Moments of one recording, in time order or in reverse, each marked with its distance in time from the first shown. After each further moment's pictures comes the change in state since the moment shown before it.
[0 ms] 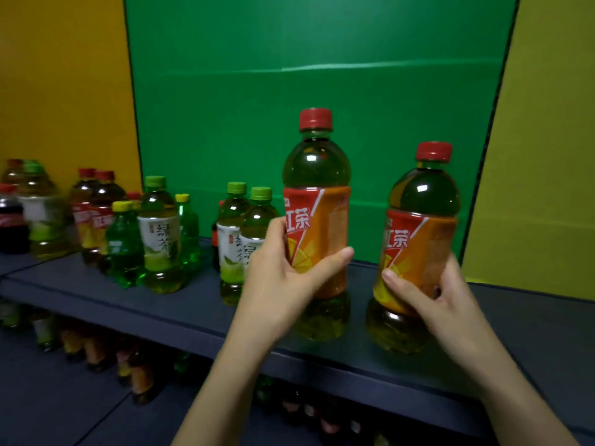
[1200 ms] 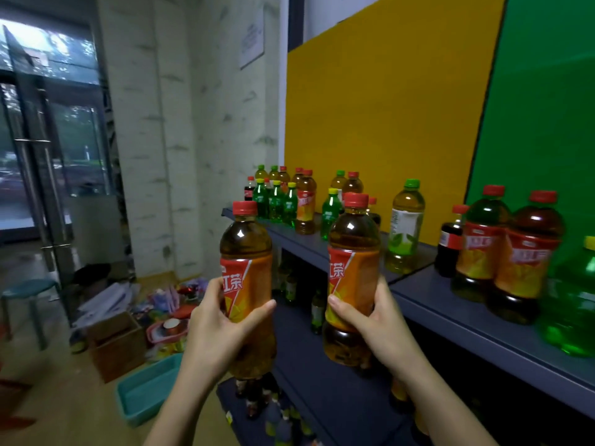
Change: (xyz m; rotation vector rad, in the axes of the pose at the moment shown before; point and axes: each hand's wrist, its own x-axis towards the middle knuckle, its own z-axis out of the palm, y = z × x) left_hand -0.123 -0.111 -0.598 0.504 0.681 -0.267; right_hand -0.024 -0.028 0.634 0.290 -0.662 0.037
